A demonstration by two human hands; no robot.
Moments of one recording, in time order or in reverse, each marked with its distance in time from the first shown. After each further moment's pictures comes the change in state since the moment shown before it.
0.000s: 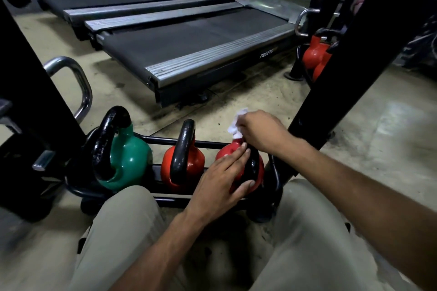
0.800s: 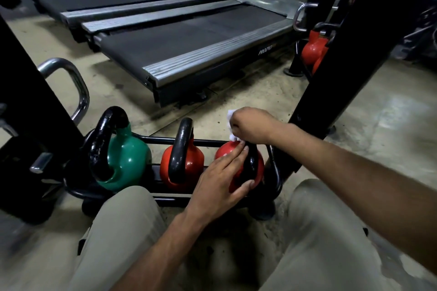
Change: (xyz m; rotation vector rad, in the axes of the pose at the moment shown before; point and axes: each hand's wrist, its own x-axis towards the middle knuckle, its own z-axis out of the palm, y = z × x) left_hand -0.002 0.001 0.002 -0.024 -0.001 -0.015; right_hand 0.022 -0.004 0.002 -0.059 -0.202 -0.085
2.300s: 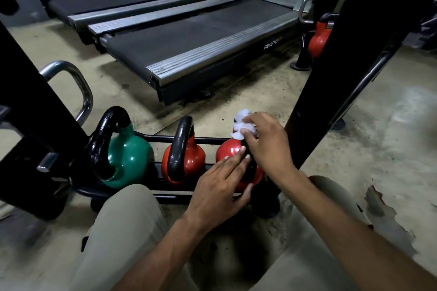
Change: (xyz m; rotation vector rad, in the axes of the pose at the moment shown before) left_hand -0.012 0.011 0.009 0.262 0.125 0.135; right_hand -0.069 -0.017 0.047 0.536 0.744 0.218
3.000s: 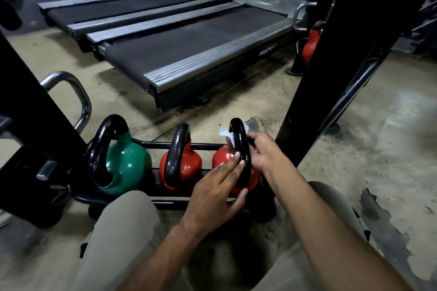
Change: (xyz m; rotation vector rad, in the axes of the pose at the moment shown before) left_hand -0.002 0.001 0.000 -0.043 -0.025 -0.037; right_hand 0.027 -0.002 0.012 1.450 -0.163 1.336
